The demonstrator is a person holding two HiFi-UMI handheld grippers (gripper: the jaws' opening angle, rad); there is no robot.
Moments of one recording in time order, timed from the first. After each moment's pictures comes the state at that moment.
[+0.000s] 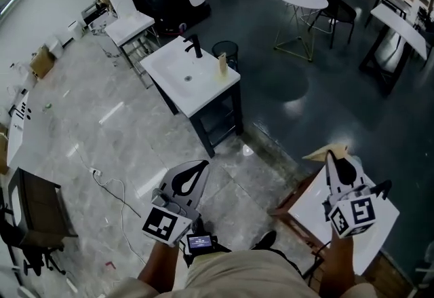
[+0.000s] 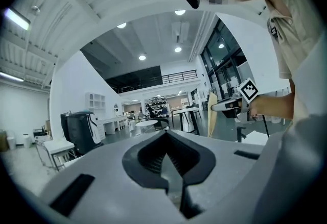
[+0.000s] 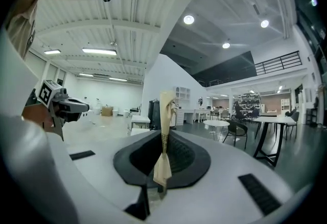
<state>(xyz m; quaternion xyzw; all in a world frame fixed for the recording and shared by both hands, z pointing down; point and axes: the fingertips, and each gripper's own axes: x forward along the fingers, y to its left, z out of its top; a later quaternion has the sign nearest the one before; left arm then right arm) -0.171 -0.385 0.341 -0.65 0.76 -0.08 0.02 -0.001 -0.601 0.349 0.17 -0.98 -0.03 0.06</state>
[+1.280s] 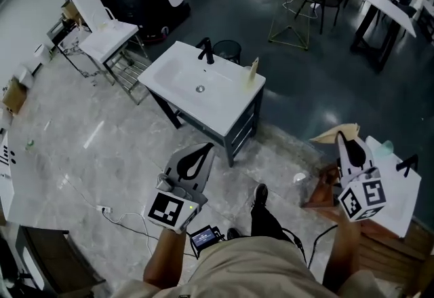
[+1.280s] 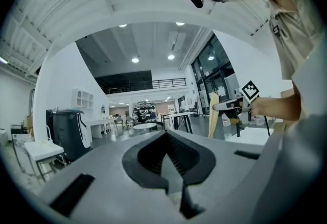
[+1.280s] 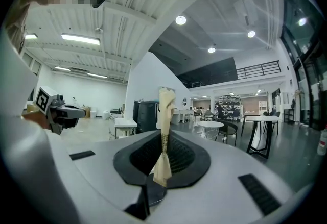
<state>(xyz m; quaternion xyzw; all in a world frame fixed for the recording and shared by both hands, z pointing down) -0.504 -0.314 0.351 -0.72 0.69 -0.05 0.03 -0.279 -0.495 0.342 0.29 -0.95 -0.02 0.06</state>
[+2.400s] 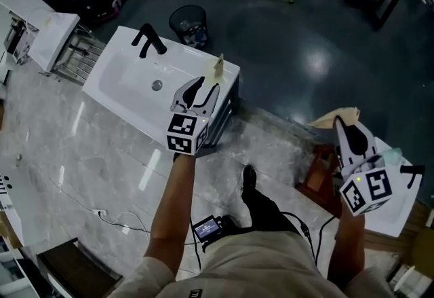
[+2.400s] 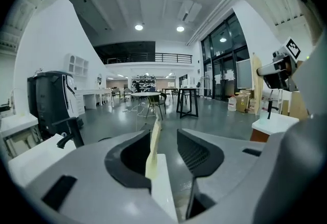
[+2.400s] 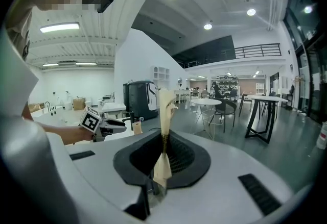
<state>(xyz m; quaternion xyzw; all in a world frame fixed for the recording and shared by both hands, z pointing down) -0.658 -0.734 0.606 -0.72 0.67 -0.12 -0.11 -0.367 -0.764 0.481 0.30 -0.94 0.05 0.15</state>
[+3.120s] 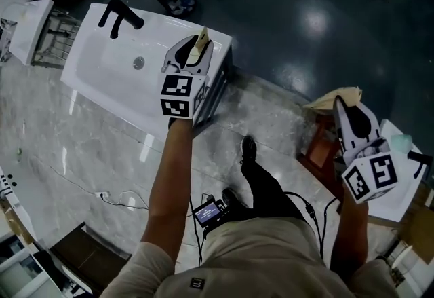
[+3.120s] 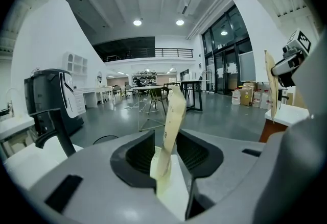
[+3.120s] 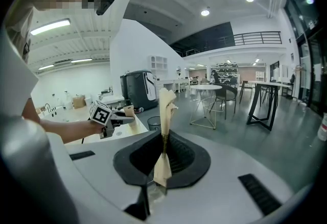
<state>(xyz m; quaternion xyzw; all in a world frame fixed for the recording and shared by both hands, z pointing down) -0.679 -0.817 0.674 -0.71 0.68 -0.15 -0.11 -0.380 -0.809 0.567 0.30 -0.93 0.09 0.20</state>
